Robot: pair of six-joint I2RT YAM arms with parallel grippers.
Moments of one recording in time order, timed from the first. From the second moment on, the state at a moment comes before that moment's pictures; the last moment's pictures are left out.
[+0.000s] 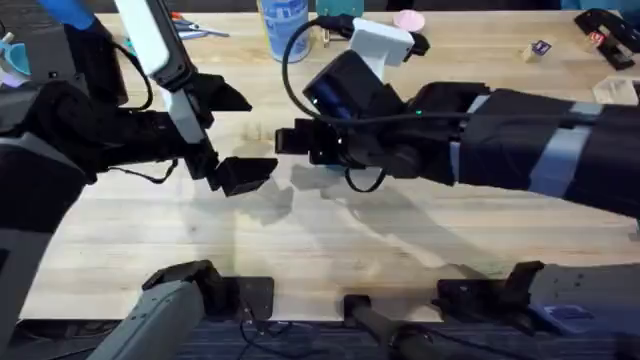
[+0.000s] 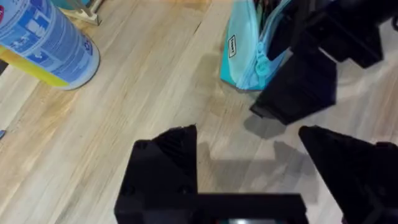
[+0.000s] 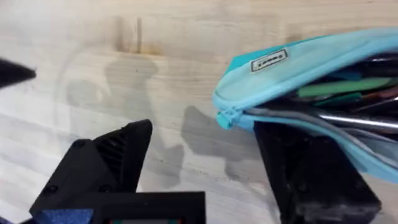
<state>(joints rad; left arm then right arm) 0.23 1.03 0.80 -0.90 0.83 1.18 0.90 1.57 1.03 -0.42 0.13 0.86</state>
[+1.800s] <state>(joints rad) 0.23 1.03 0.80 -0.90 0.84 1.18 0.85 1.61 1.03 -0.47 0.17 0.92</state>
